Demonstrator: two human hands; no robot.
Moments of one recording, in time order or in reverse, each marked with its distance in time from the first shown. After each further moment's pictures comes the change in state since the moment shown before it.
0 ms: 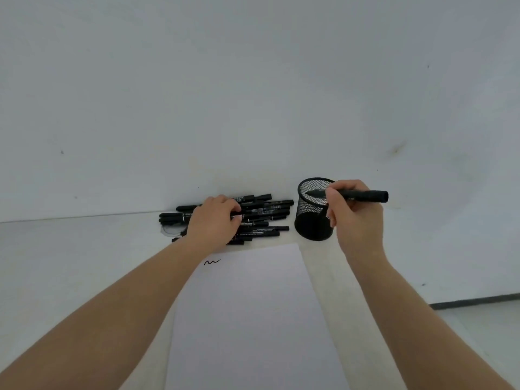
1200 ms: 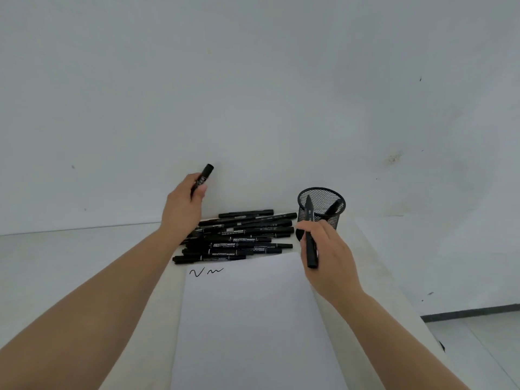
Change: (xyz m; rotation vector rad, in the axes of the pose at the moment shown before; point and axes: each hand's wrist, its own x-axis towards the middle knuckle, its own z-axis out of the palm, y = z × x) left_hand 0.020 -0.046 -0.030 -0.575 0.410 -0.089; right_hand -0.033 0.035 0.001 -0.706 -0.258 -0.462
